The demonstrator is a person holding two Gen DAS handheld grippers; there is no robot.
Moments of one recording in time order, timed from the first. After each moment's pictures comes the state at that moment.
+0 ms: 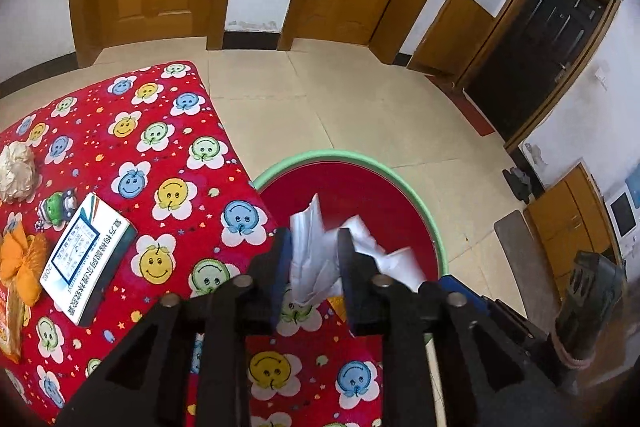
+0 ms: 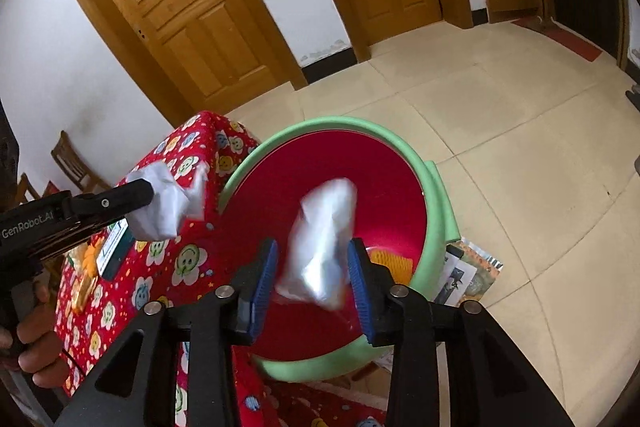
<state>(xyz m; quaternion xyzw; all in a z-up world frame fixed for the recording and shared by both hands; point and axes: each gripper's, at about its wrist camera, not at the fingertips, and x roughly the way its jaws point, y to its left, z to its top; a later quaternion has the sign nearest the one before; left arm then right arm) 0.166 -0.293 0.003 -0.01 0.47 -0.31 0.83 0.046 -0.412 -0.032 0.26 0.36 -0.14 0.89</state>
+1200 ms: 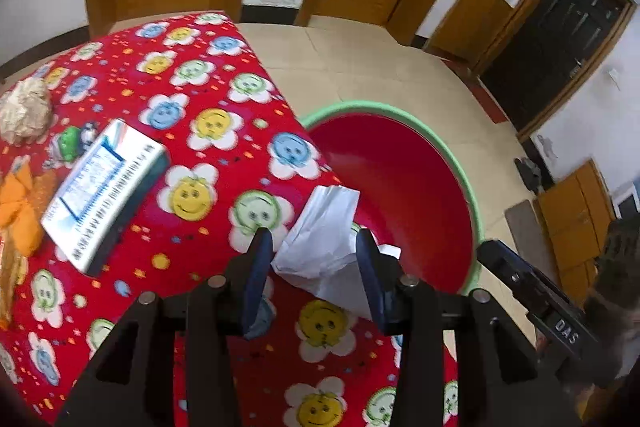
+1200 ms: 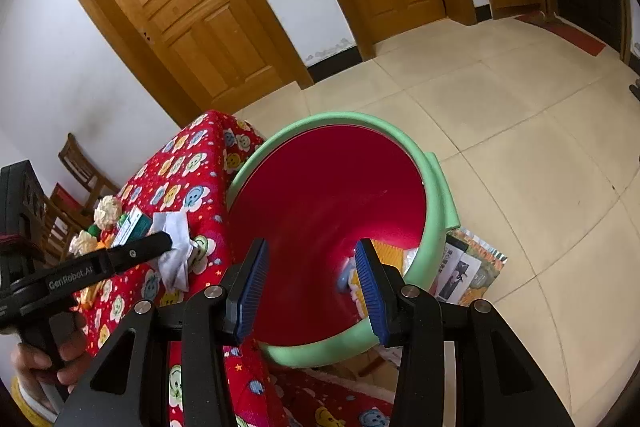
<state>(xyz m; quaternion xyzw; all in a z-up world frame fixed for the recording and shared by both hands) 0.153 -0.261 -0.033 0.00 0.50 -0.30 0.81 0.035 -0.411 -0.028 0.27 0.36 -0.13 0.89</state>
